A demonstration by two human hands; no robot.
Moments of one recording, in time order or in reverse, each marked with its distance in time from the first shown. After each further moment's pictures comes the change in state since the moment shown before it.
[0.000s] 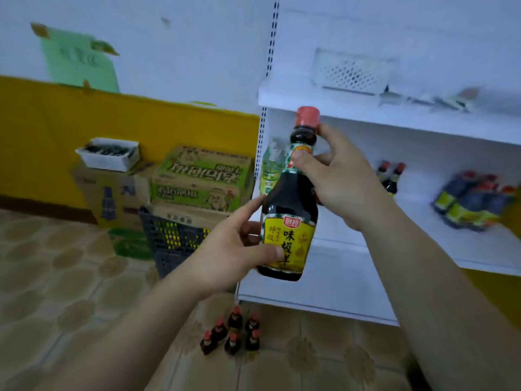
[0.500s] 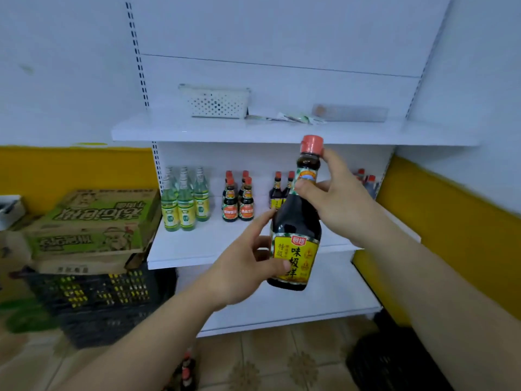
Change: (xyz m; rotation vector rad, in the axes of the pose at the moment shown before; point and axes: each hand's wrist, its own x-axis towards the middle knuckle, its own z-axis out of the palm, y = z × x) left_hand 0.060 0.014 0.266 0.045 -0.285 0.072; right_hand -0.097 0.101 -0.248 -0.095 0.210 0.129
